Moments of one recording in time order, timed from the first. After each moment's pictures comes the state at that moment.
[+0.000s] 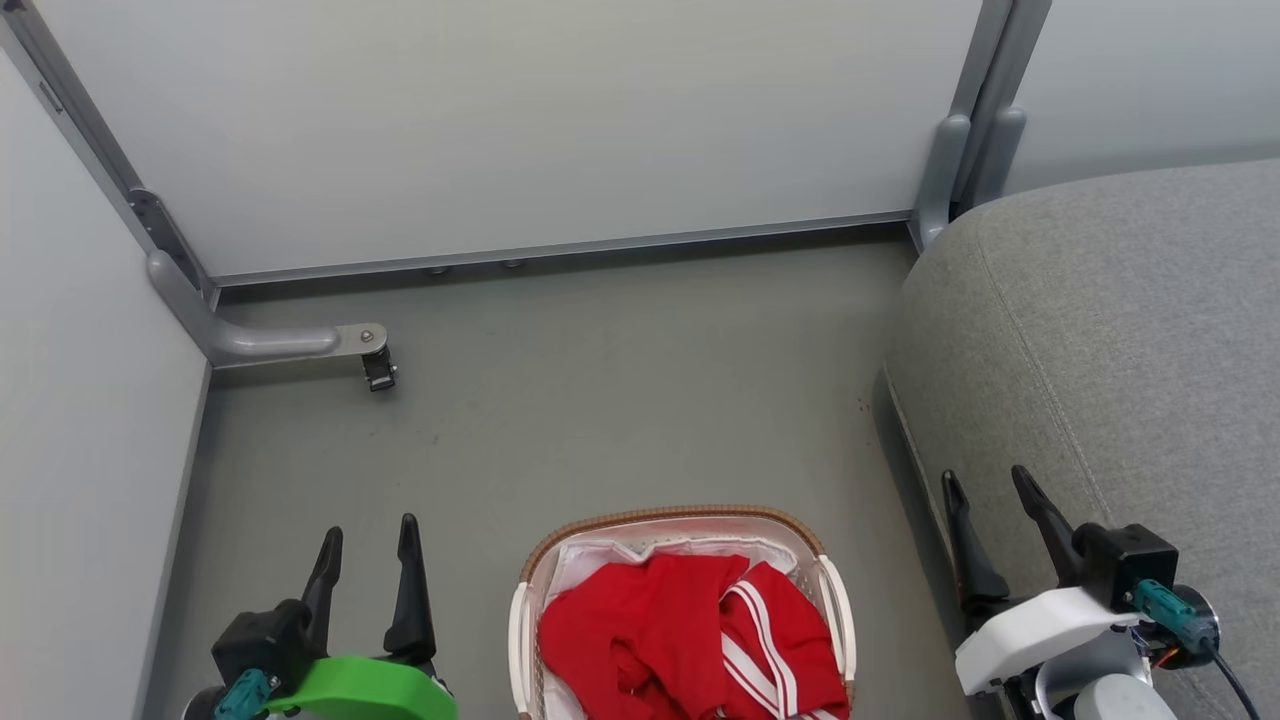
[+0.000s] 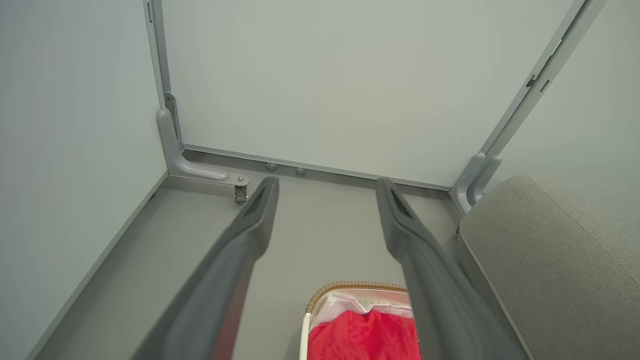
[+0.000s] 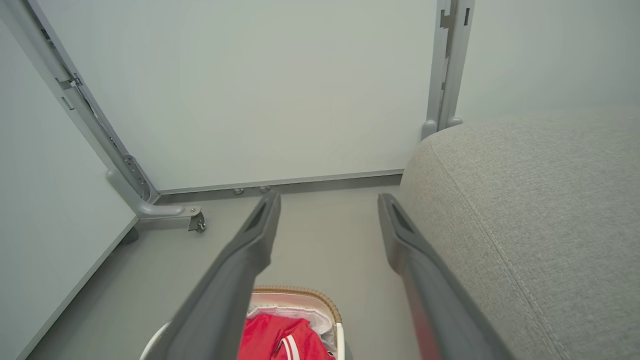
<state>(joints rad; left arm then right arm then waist) 0.01 0.05 -0.12 0.24 -0.36 -0.04 -0.23 -0.06 -0.05 0.03 0.25 0.22 0.13 -0.23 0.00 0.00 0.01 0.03</state>
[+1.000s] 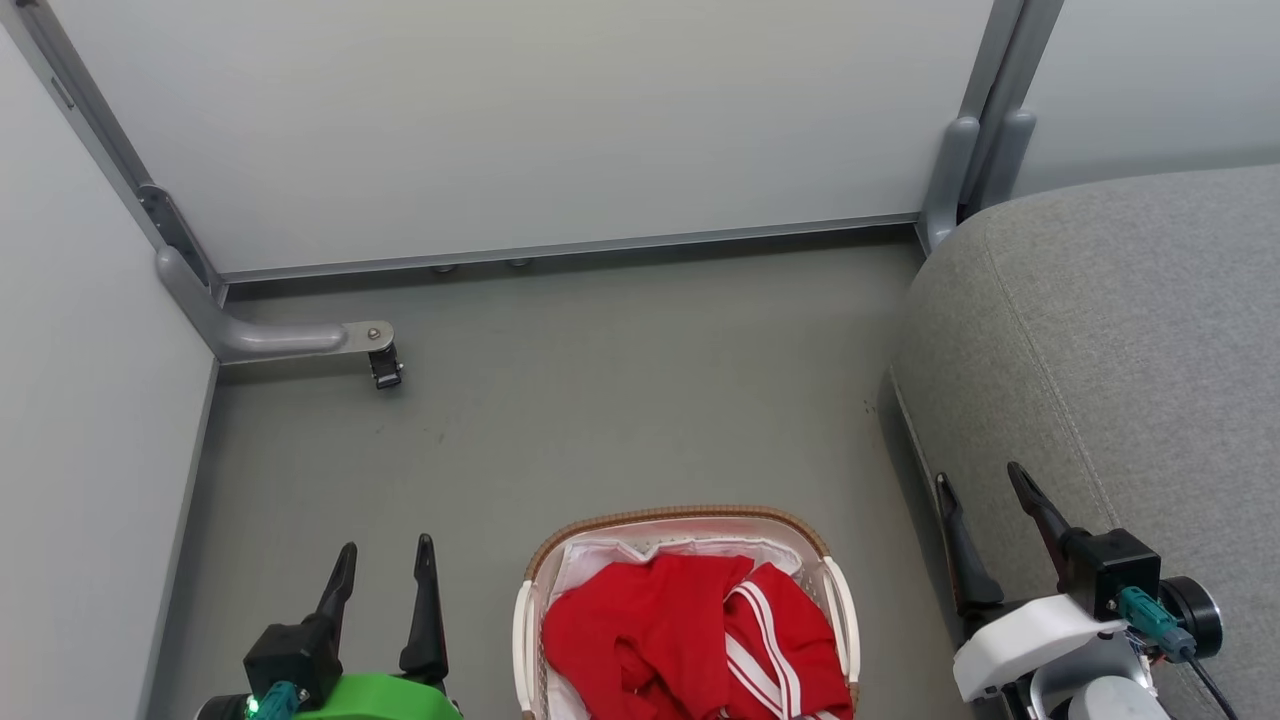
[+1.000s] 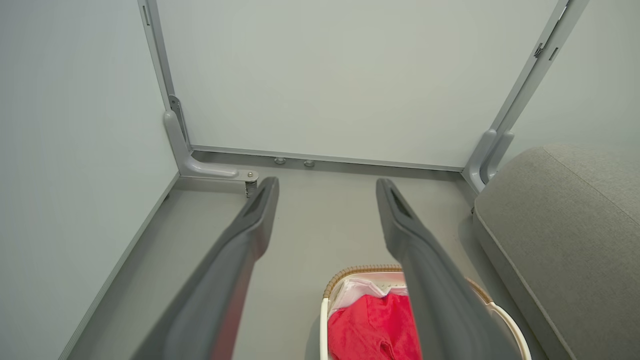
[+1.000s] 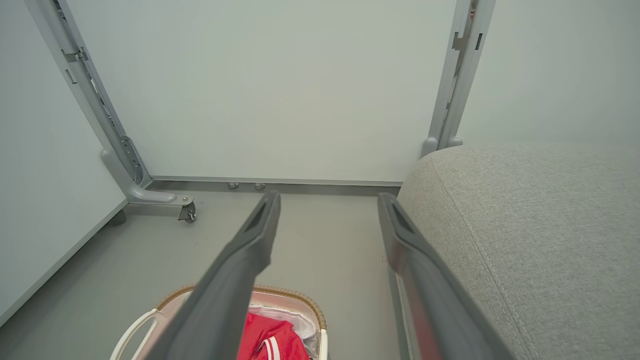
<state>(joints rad) 0.02 0.05 -0.14 0.29 -0.27 -0.03 -0.26 -0.06 -0.05 0.04 0.25 0.11 0.13 -0.26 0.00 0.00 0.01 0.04</state>
